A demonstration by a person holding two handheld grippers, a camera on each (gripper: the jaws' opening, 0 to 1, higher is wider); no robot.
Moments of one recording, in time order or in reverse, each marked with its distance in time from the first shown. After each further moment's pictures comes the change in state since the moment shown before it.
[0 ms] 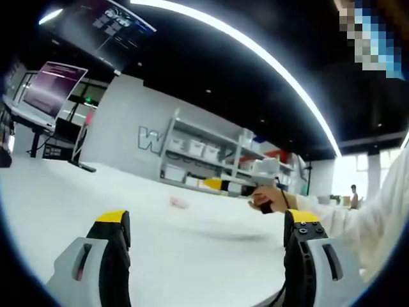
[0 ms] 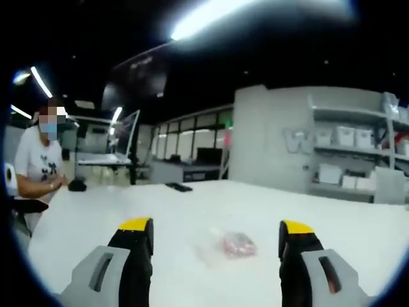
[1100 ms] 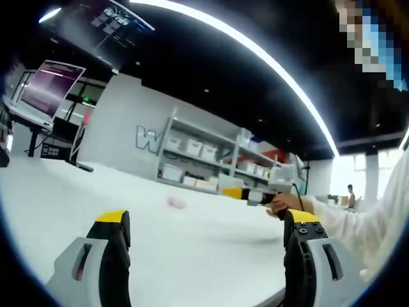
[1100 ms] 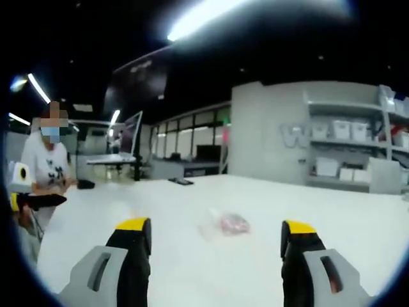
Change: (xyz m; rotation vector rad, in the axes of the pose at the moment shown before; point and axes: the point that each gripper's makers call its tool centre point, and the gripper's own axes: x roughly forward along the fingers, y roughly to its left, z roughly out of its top) left arm 0.000 -0.003 -0.001 -0.001 0.001 -0.015; right arm -0.057 -0.001 -0.018 0.036 0.022 -0.006
